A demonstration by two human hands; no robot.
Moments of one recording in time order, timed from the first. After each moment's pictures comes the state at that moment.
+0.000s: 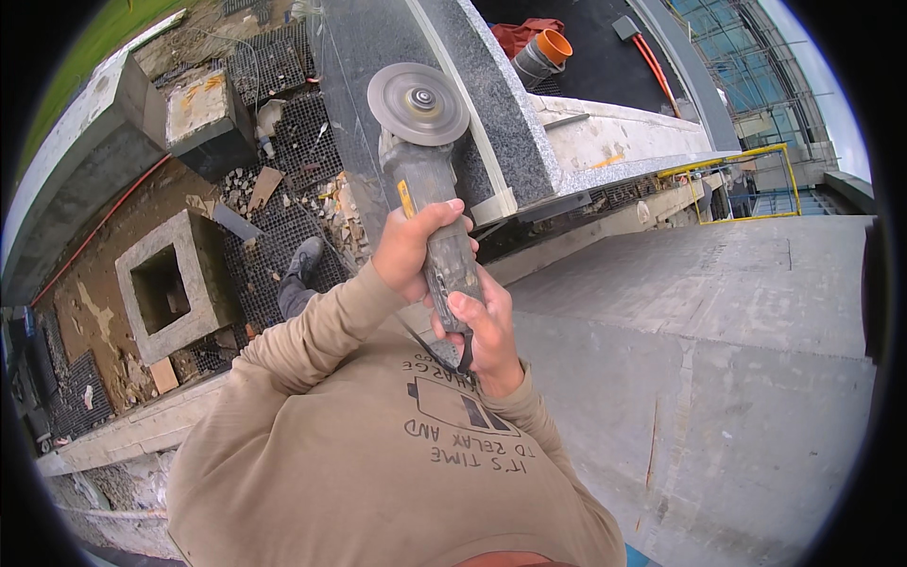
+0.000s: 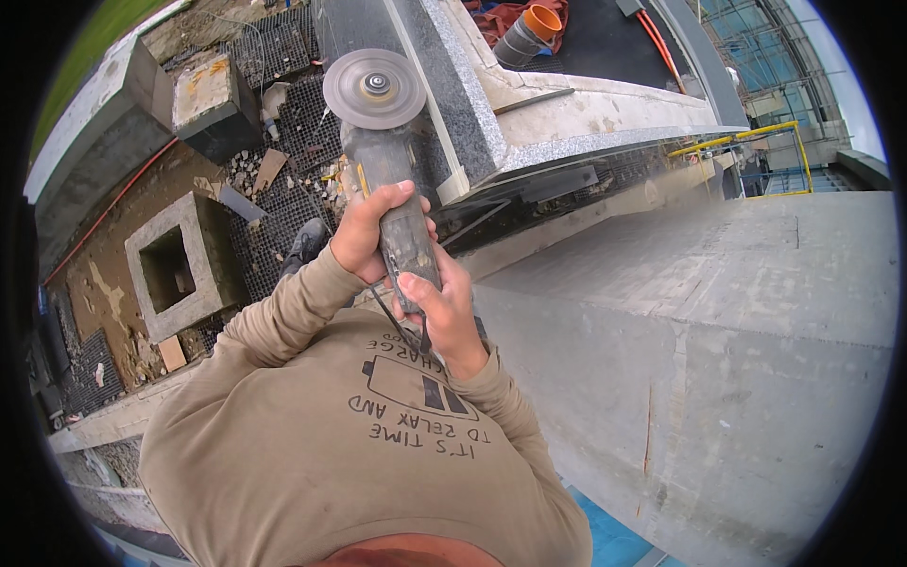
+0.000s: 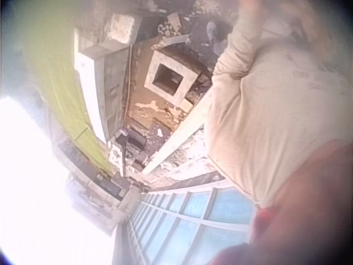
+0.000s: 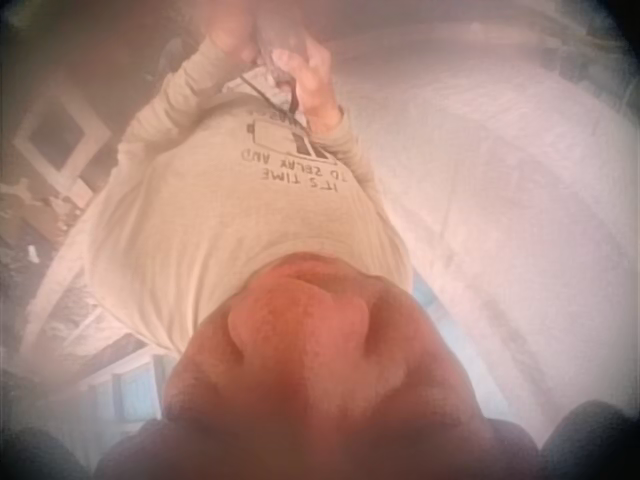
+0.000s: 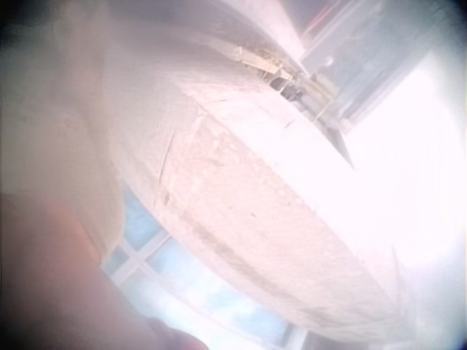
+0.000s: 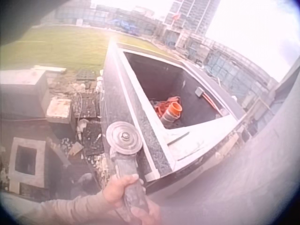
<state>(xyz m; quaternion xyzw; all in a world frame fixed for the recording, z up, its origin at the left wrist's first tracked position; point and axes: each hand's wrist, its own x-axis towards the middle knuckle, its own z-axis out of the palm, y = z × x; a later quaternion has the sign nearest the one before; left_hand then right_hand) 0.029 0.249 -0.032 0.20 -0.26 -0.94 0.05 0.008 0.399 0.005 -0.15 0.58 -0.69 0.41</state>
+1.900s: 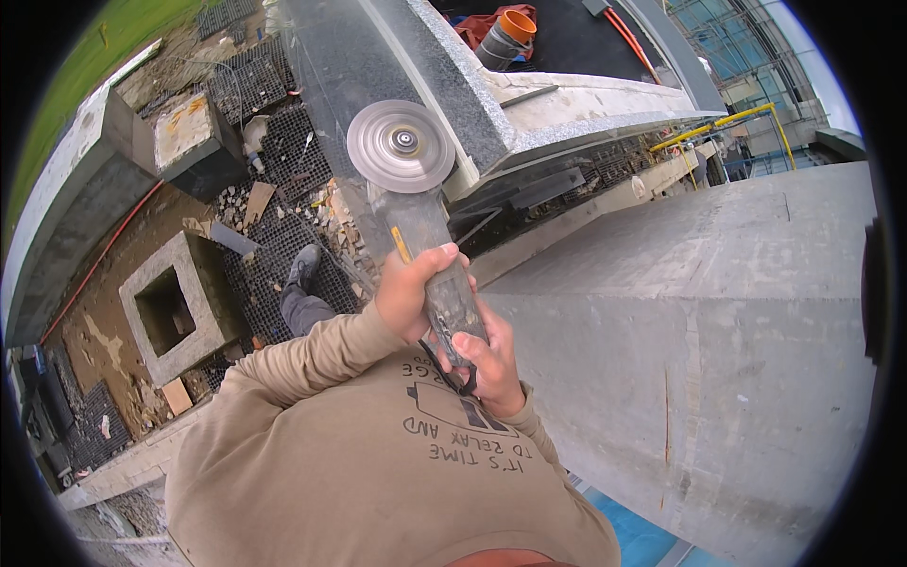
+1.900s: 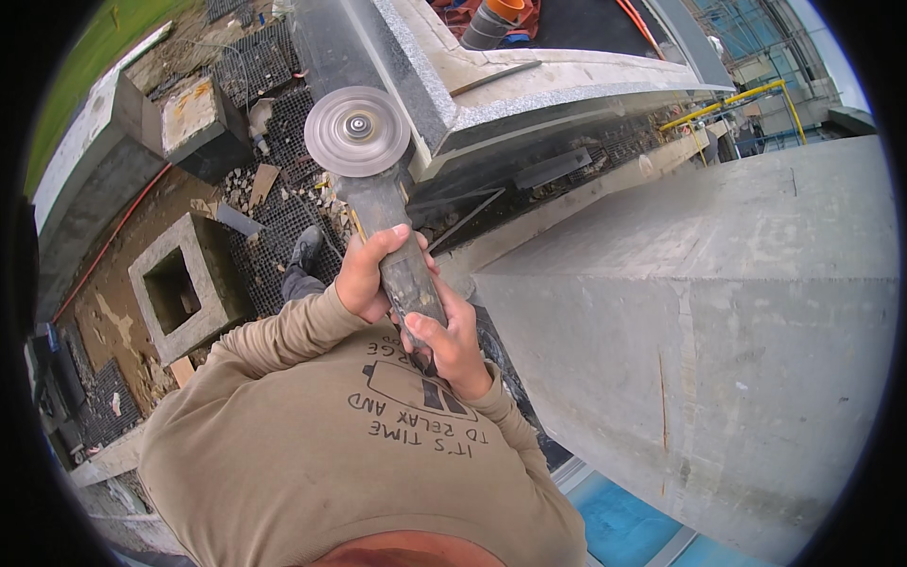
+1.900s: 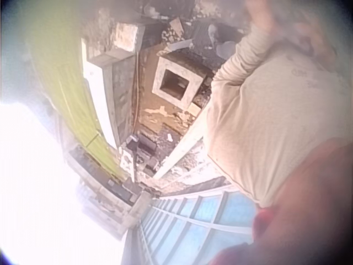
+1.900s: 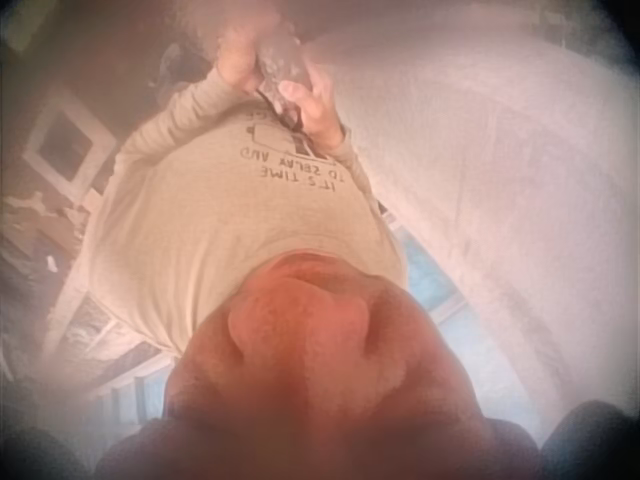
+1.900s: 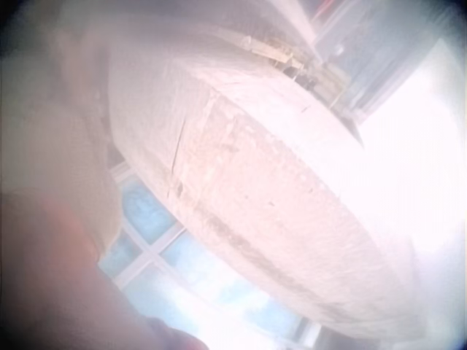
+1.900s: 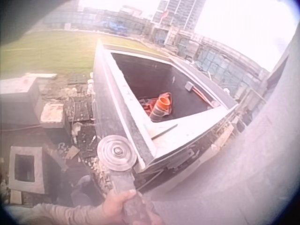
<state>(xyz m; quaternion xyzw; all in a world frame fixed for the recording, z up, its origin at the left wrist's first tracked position) 0.064 0.302 -0.032 0.18 -0.28 -0.94 0.00 0.045 0.462 0.001 -0.14 0.60 -0.69 0.38</state>
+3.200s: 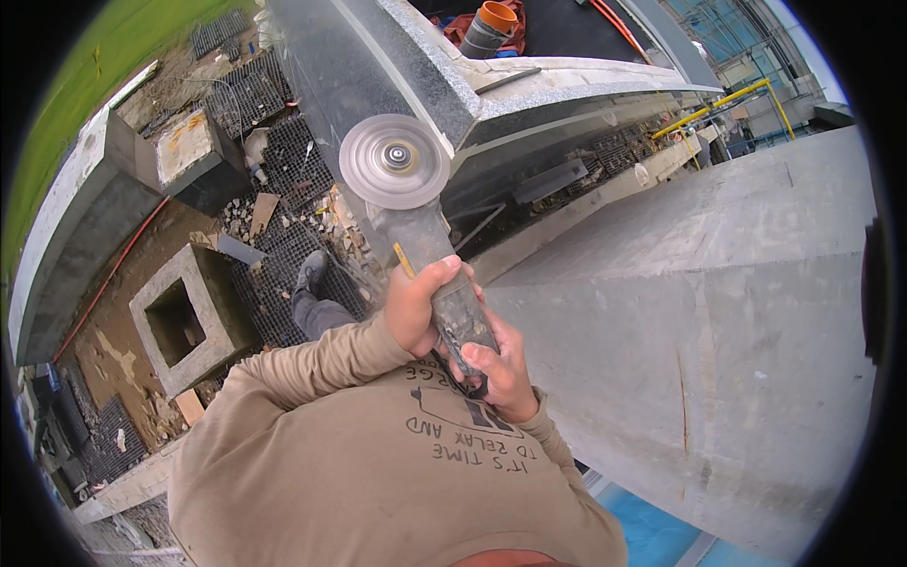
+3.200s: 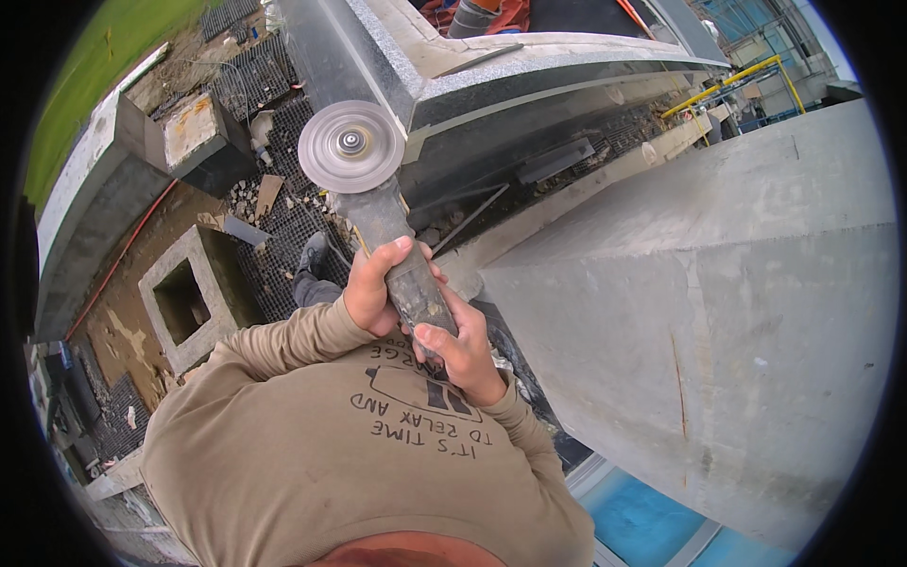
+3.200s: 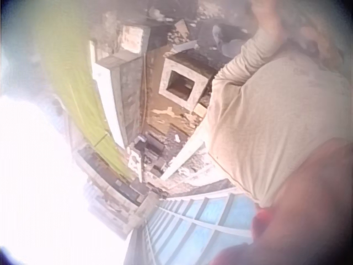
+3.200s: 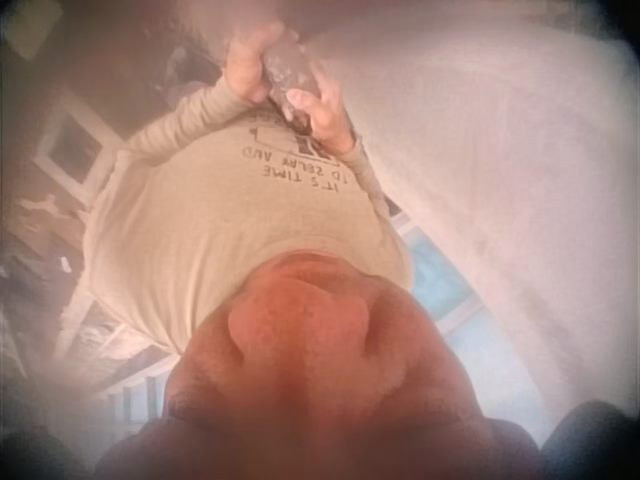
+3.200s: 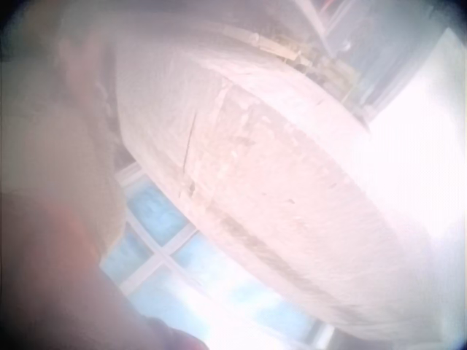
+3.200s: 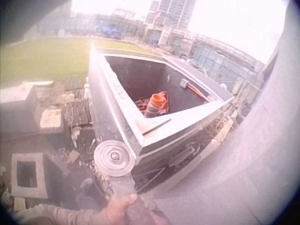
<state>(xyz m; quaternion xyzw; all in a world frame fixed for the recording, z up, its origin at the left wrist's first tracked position) 0.078 0.338 -0.036 0.17 -0.27 -0.95 0.00 0.057 0.500 -0.002 -0.15 0.59 -0.69 0.39</state>
